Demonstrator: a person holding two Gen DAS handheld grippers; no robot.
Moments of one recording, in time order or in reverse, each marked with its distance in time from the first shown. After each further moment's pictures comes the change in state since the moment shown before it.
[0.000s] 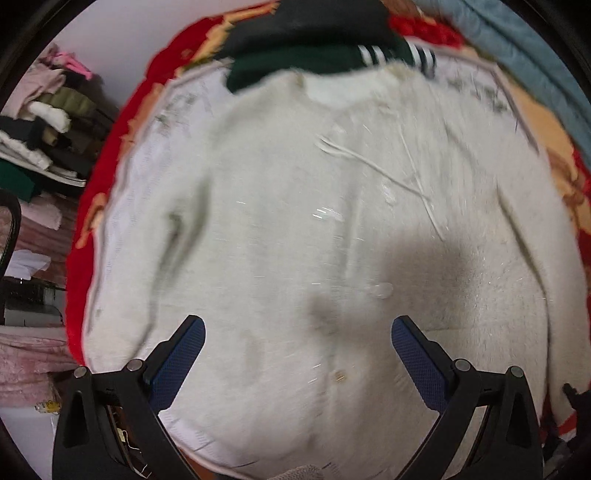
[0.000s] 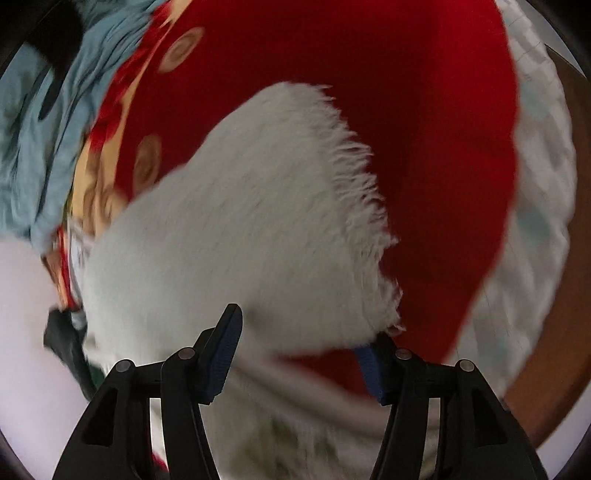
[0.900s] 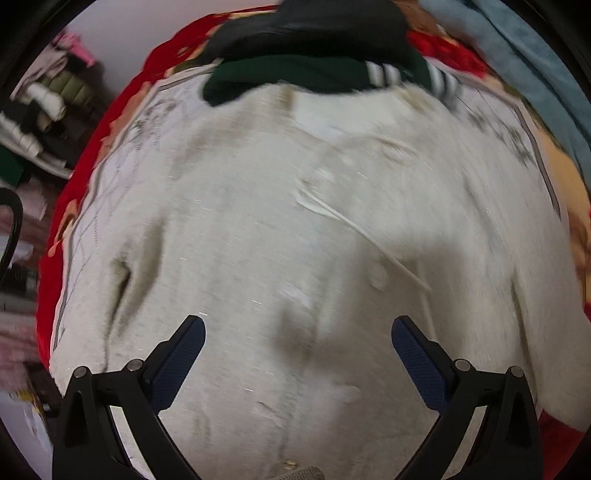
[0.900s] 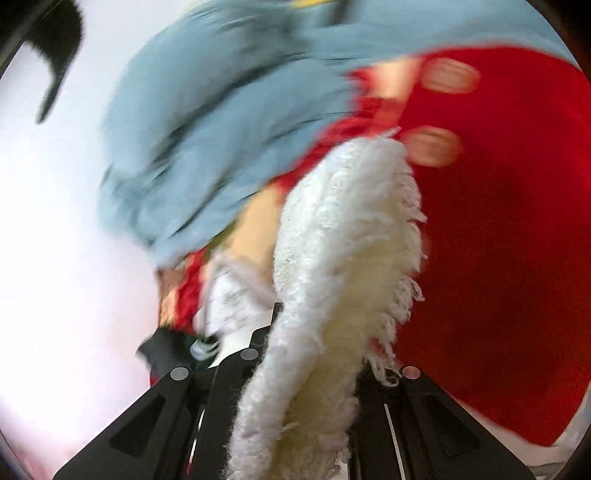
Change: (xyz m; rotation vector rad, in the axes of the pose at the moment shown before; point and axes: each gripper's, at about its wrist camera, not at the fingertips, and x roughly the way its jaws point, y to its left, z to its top) left arm 0.033 -0.005 0.082 -0.139 -0.064 -0.043; right arm -0.053 0.244 0.007 -0.299 -0.212 0.427
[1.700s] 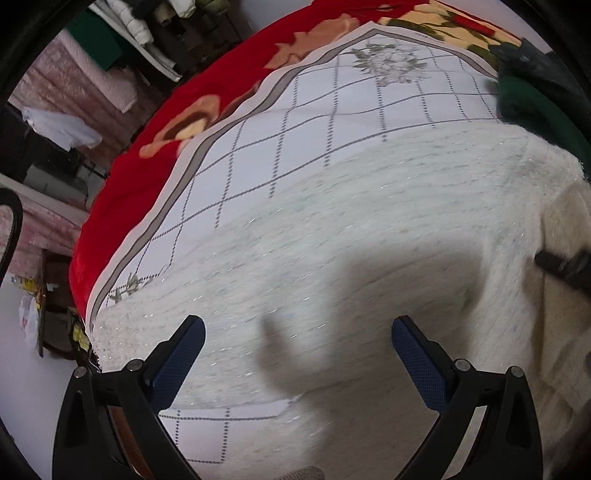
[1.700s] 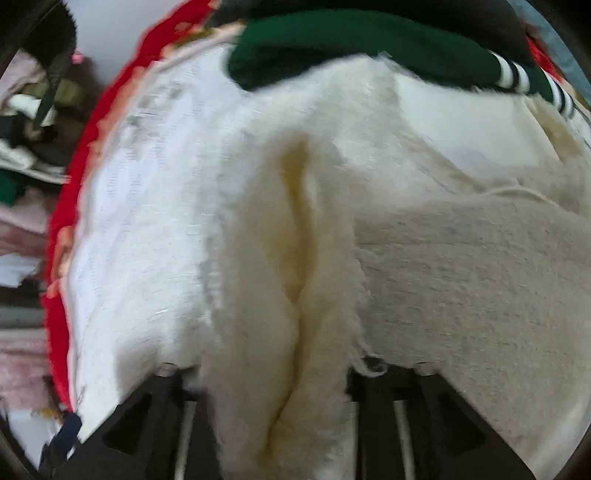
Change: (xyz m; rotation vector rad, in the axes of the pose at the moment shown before) left arm 0.072 0.270 -0.036 -0.402 0.098 0.187; right arm 0.309 0.273 -0.437 -1.147 0.825 -0.149
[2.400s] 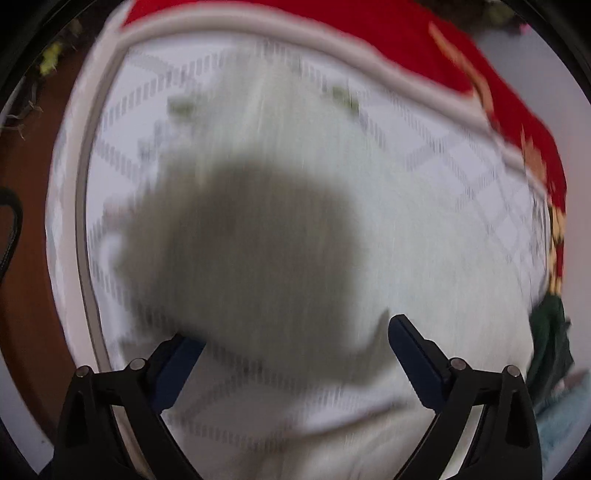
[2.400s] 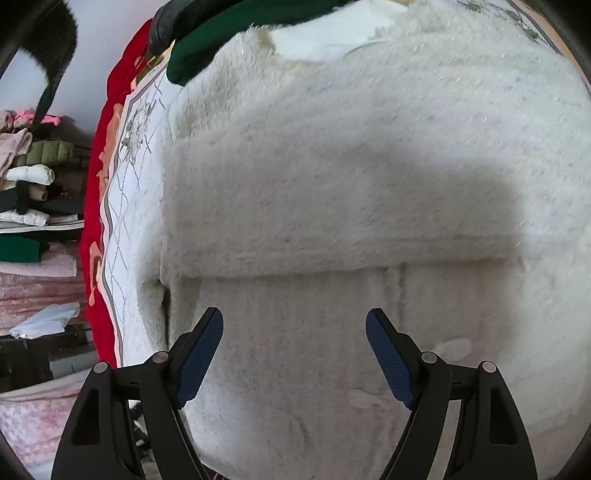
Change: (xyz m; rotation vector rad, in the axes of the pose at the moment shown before) left arm 0.105 0.213 -0.106 -0.946 0.222 -0.356; right arm -0.037 -0.059 -0.114 0.290 0.055 0.077
